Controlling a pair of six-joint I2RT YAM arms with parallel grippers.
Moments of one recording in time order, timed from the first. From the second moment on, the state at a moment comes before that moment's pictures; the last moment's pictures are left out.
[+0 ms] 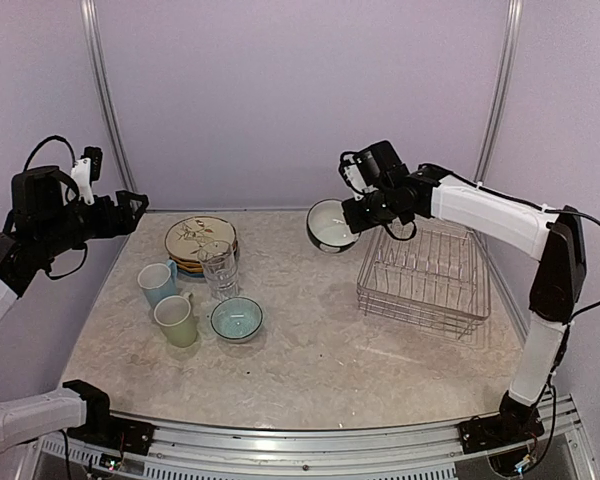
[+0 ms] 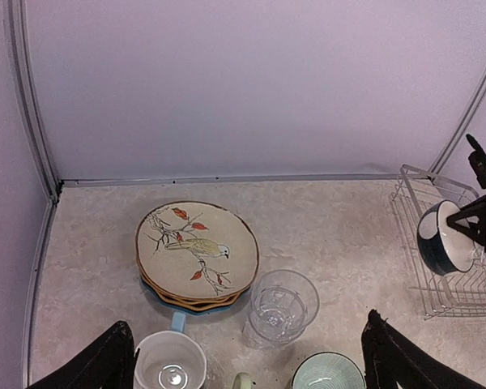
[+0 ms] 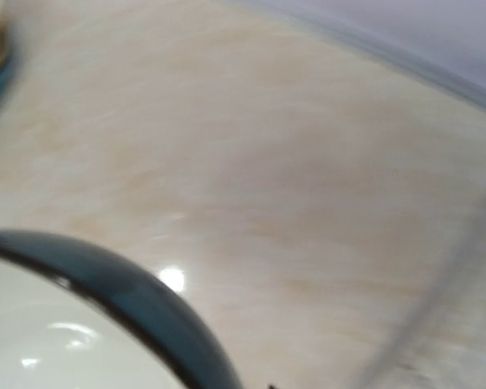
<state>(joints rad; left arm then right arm) -0.25 0.85 1.05 -0.49 0.04 -0.19 0.67 1.84 1.69 -0.59 0.23 0.14</state>
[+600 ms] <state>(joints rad) -0.24 0.85 1.05 -0.49 0.04 -0.20 0.98 2.33 2.20 -0.73 0.10 0.13</state>
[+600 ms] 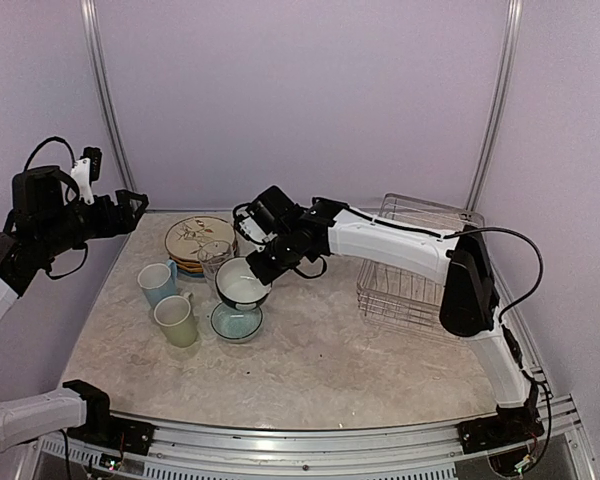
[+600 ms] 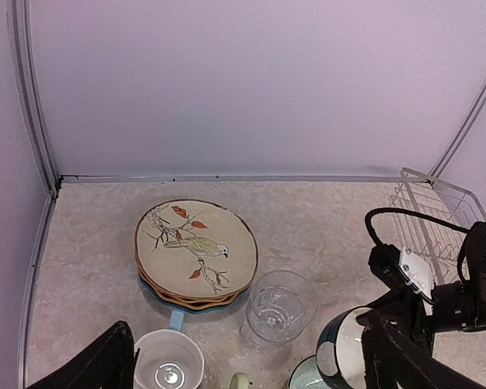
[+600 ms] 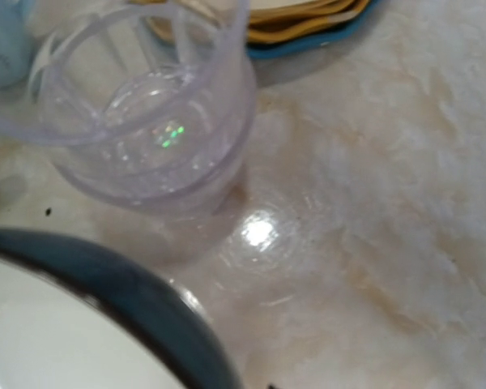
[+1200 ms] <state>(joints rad) -0.24 0.86 1.05 -0.49 0.05 -0.20 1.00 2.43 2.28 -0.77 0.07 0.13</state>
